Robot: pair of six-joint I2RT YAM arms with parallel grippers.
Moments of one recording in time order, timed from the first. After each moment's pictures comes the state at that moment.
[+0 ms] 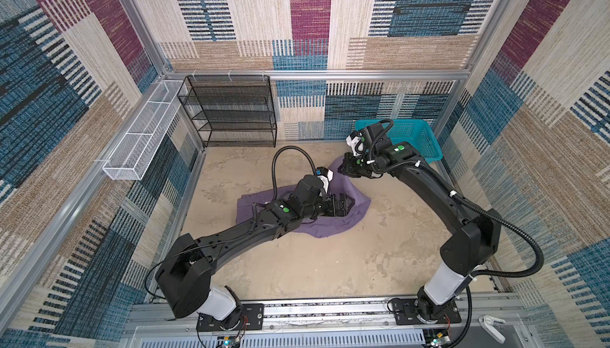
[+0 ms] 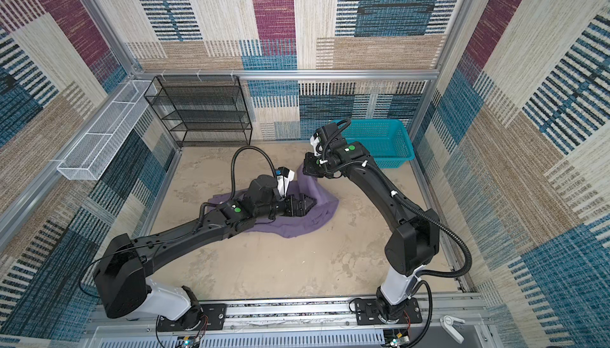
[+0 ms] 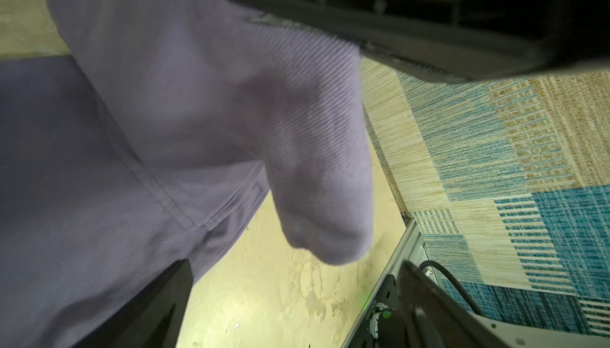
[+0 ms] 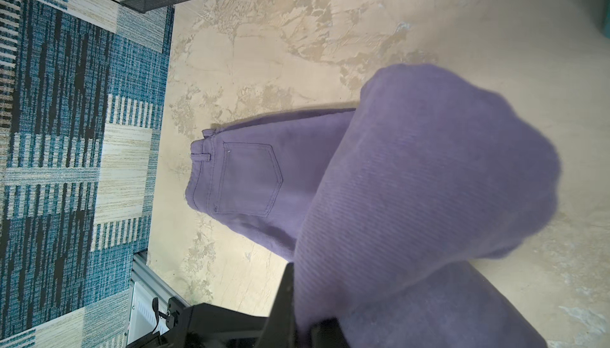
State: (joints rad) left arm -0.84 1.50 1.09 -0.10 0.17 -0.69; right arm 0.46 1.72 1.72 -0.89 -0.31 0.51
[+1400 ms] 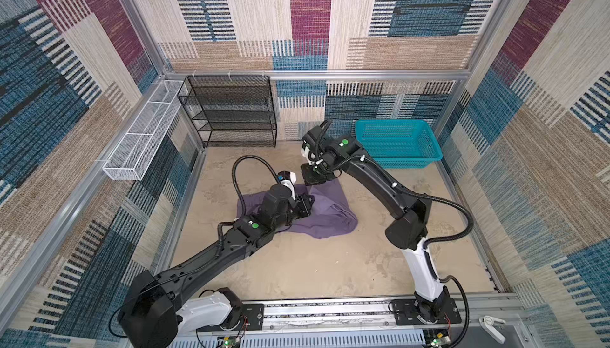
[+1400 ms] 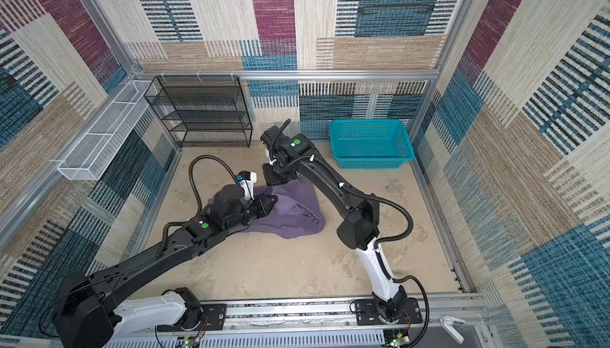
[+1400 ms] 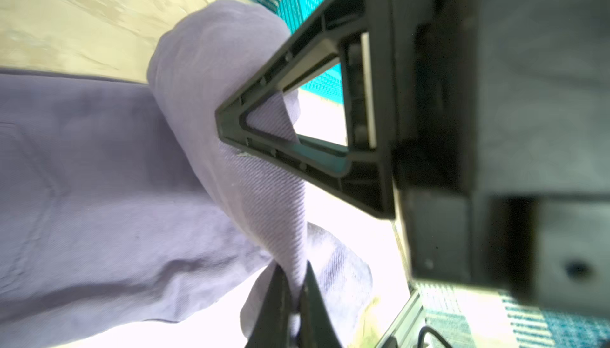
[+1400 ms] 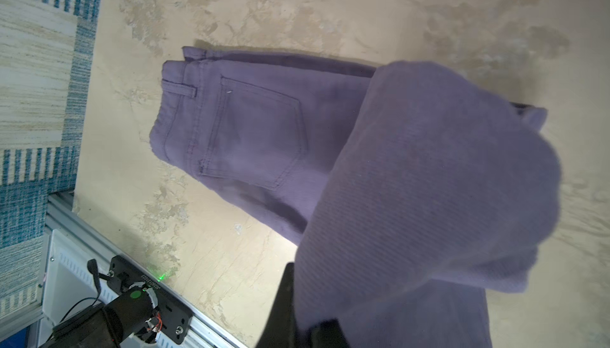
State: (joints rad) left arm -0.69 1.13 0.77 -0.06 0.06 -0.86; right arm 0.74 2.27 2.53 -1.37 -0.15 0.41
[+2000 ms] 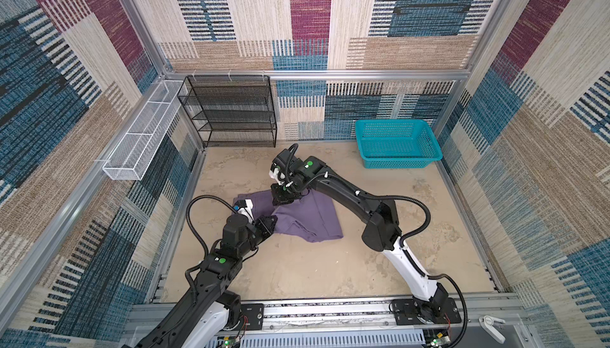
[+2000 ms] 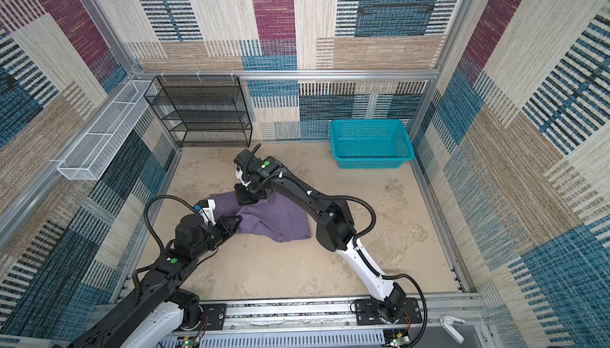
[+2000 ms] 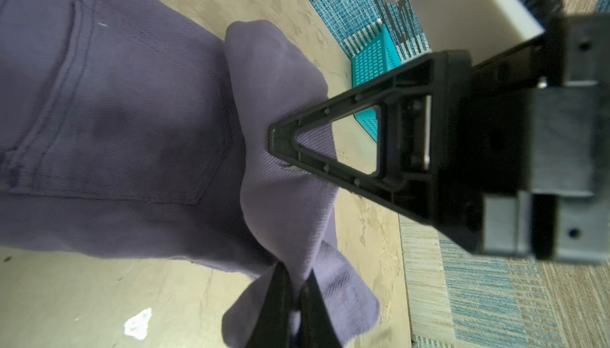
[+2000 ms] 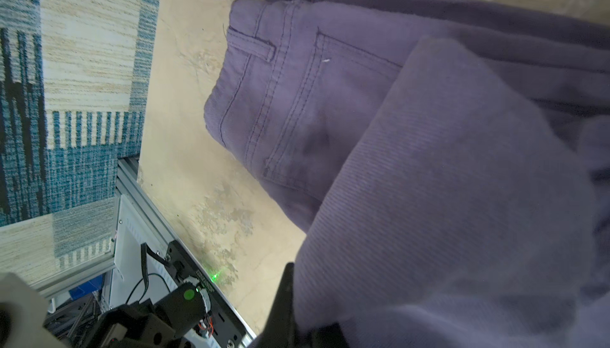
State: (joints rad) left arm -0.31 0.75 0.34 -0.06 0.22 -0.93; right arm 0.86 2.45 2.48 -1.08 -0.34 0.52
